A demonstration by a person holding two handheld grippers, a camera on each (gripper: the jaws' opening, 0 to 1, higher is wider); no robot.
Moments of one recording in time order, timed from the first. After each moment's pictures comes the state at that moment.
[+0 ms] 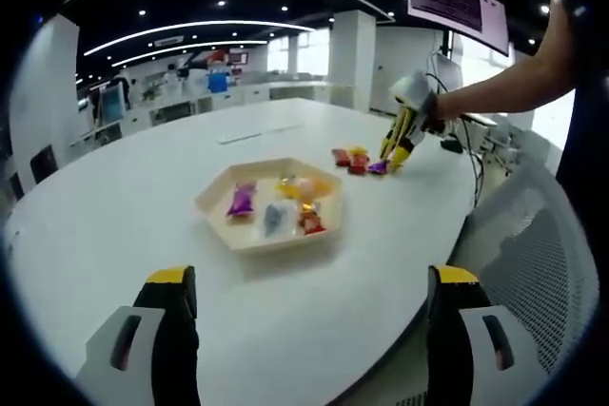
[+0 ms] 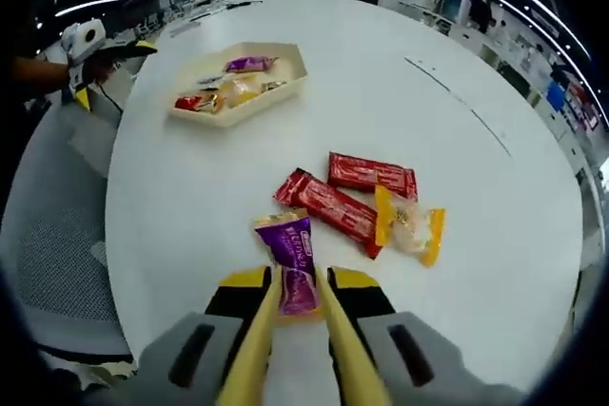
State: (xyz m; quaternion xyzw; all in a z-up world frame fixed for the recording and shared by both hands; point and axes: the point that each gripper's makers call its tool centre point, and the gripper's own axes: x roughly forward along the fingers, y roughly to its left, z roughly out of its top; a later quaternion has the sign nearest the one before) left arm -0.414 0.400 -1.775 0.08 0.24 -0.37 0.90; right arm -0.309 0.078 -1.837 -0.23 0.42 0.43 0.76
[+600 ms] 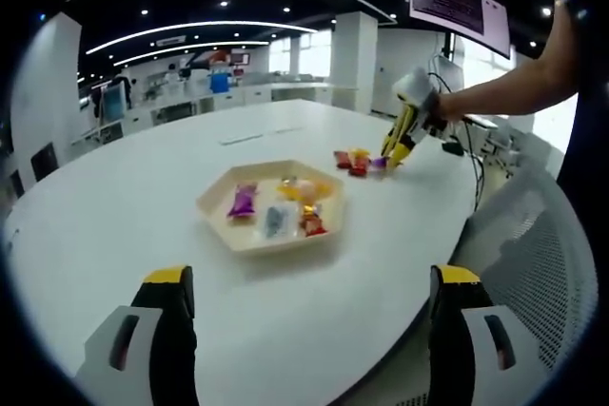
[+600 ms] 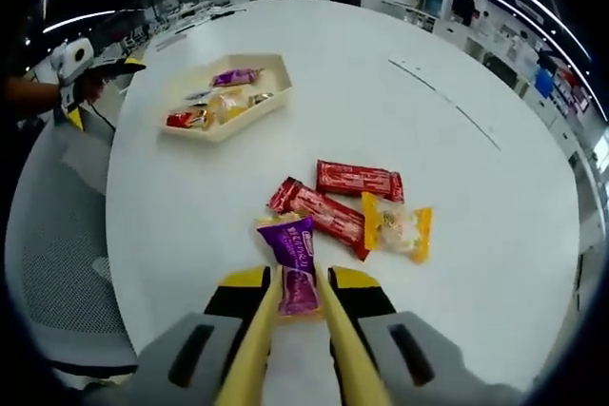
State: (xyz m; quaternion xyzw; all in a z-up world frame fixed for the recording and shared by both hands) left arm -0.413 0.401 -1.774 0.07 0.23 -0.36 0.90; right arm -0.305 0.076 -1.822 -0.23 0.42 0.42 0.77
